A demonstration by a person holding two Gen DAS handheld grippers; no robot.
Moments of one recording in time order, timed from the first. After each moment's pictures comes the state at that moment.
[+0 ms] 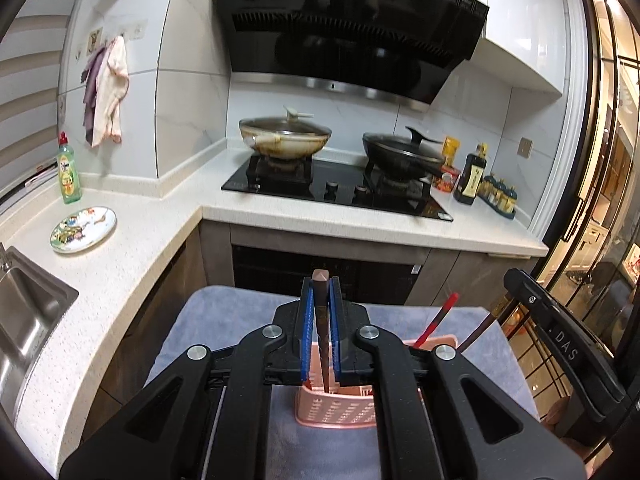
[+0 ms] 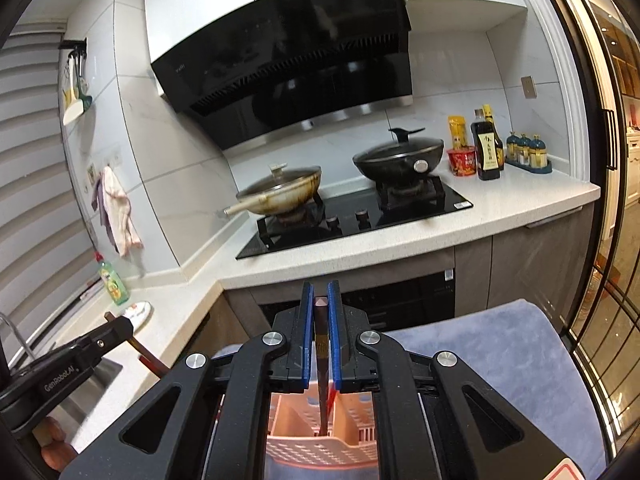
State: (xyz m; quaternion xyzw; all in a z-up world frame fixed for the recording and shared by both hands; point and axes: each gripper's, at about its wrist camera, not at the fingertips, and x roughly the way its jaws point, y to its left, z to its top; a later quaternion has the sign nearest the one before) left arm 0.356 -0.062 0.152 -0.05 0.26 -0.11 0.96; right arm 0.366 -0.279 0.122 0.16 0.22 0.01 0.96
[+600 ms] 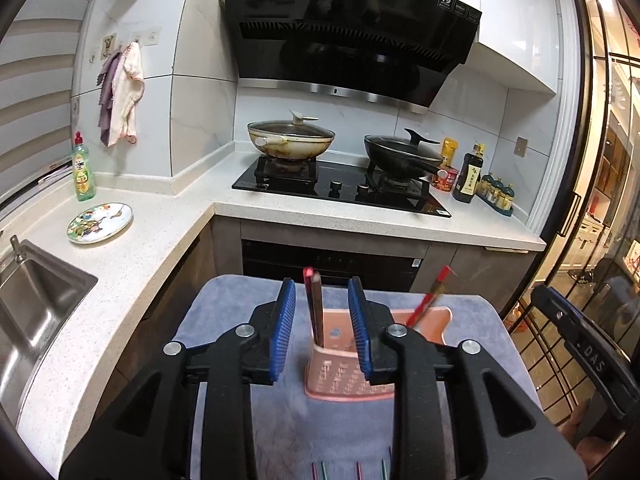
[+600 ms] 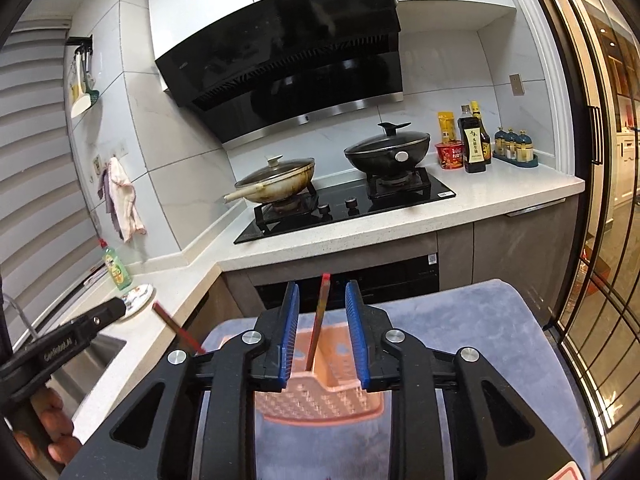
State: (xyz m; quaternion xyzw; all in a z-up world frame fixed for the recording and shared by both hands) left arm 0.297 -0.047 0.156 -0.04 0.24 -0.10 0.96; right arm 0.284 -0.289 0.124 0.15 0.22 0.01 0.96
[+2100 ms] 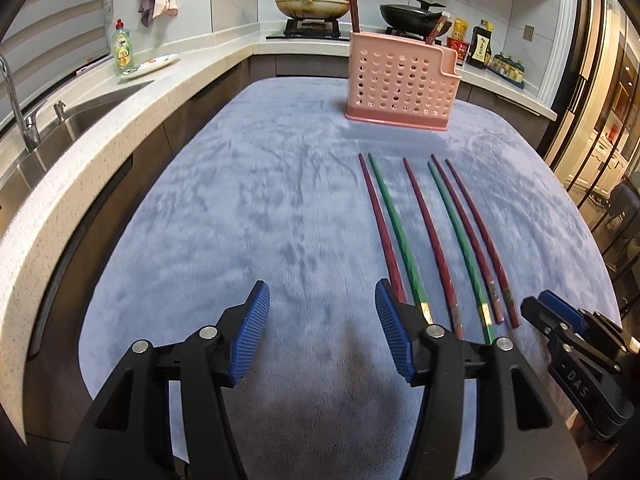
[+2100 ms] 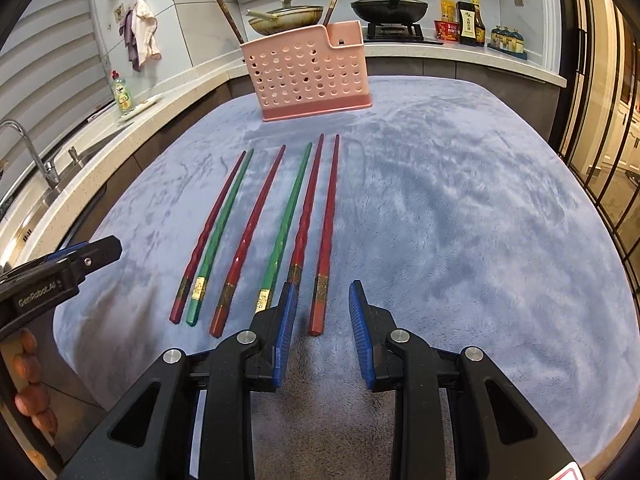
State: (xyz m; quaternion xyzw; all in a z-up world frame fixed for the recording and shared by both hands) left arm 0.078 -0.002 -0.039 0.00 0.41 -0.07 0.91; right arm 0.055 -0.210 -0.065 0.09 0.42 0.02 0.90
